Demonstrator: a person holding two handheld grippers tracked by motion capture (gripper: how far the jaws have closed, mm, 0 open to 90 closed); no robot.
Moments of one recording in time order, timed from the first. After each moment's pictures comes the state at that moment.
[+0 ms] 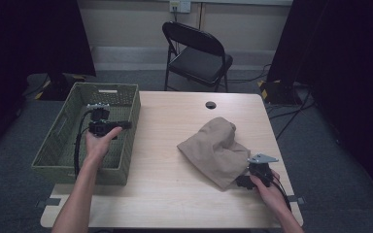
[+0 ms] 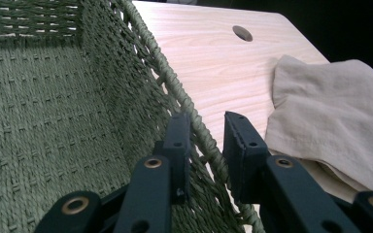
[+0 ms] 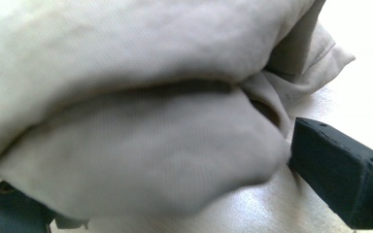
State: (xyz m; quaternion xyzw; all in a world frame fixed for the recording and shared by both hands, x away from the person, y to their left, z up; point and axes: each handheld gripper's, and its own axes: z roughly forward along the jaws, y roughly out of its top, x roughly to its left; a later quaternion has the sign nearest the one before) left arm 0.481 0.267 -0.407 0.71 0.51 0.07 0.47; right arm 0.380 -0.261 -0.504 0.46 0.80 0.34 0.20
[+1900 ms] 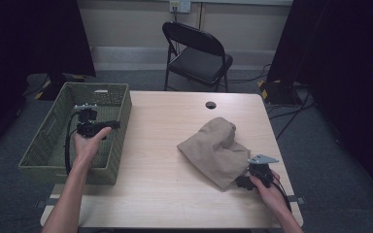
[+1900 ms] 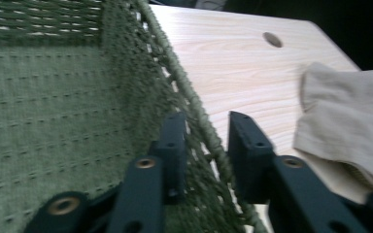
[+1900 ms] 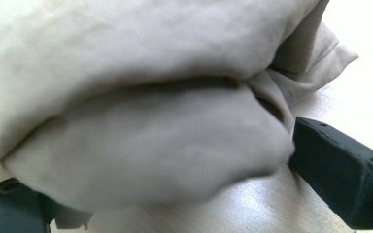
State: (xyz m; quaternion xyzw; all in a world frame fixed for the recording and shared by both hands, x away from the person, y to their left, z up) left arm 0.473 0.297 -0.405 0.70 0.54 0.11 0.45; right arm 0.378 -0.261 -0.504 0.45 0.80 0.35 0.20
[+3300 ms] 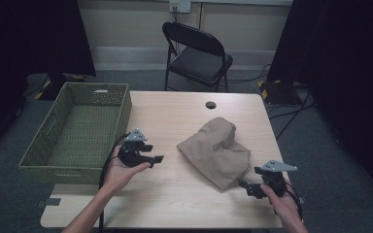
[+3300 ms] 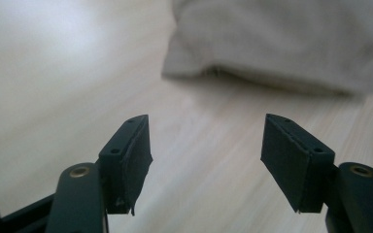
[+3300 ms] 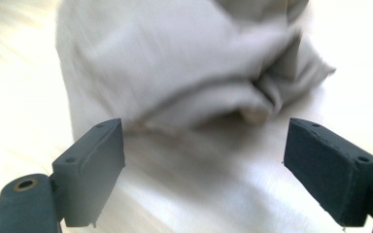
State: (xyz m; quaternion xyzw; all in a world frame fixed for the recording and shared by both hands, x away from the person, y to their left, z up) left arm 0.403 0.167 -0.437 0.84 0.36 0.09 0.41; right arm 0.337 -0.278 -0.466 0.44 0.79 0.40 0.17
